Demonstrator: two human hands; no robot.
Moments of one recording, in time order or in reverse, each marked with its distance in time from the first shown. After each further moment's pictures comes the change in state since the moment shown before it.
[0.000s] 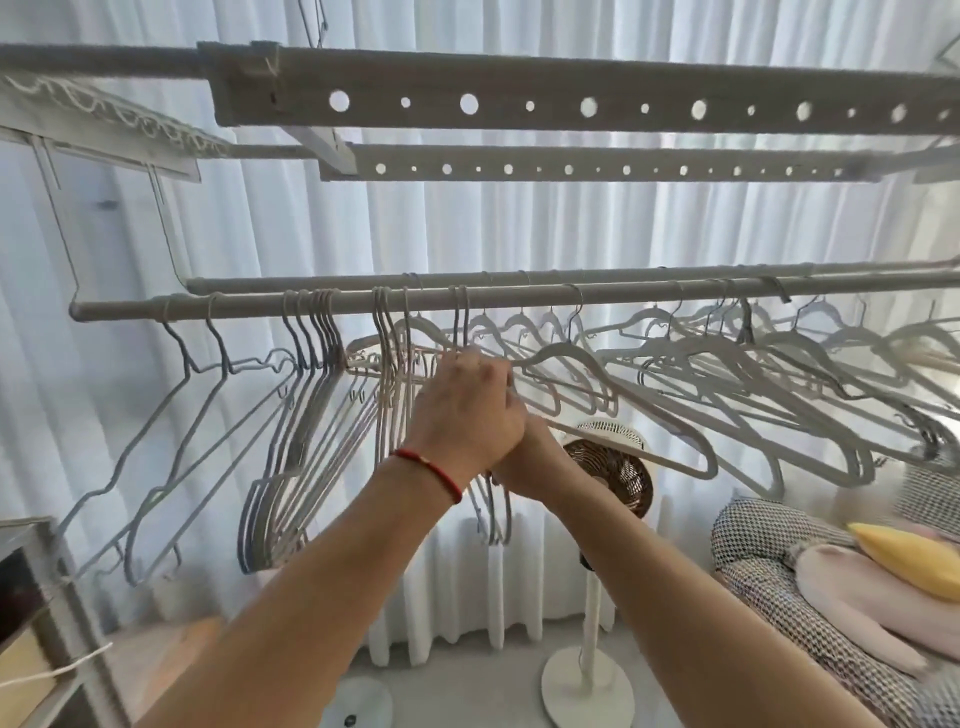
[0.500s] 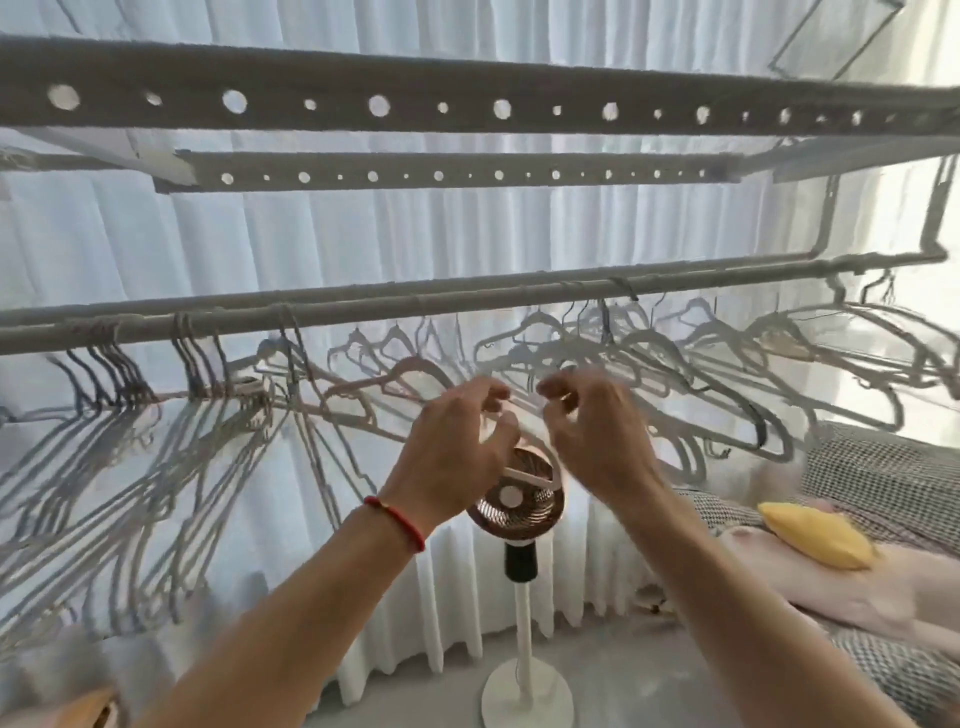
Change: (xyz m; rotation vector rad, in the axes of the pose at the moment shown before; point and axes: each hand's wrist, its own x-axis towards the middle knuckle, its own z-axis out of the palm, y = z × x) left_hand 0.024 0.132 0.090 -0.458 -0.010 0.125; right_hand -0.065 0.147 -0.155 -0.075 0.493 0.076
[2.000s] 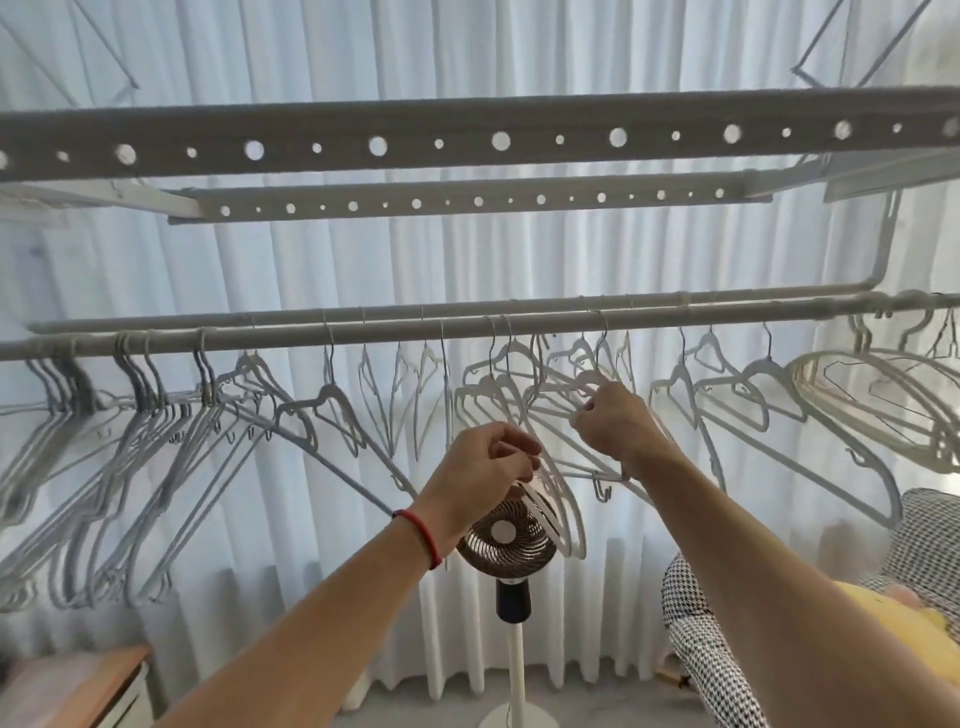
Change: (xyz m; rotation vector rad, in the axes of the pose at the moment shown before) left_hand 0.071 0.074 0.147 -0.561 -0.071 -0.519; right_hand 0.123 0.178 -0.054 -0.001 -0.335 0.272
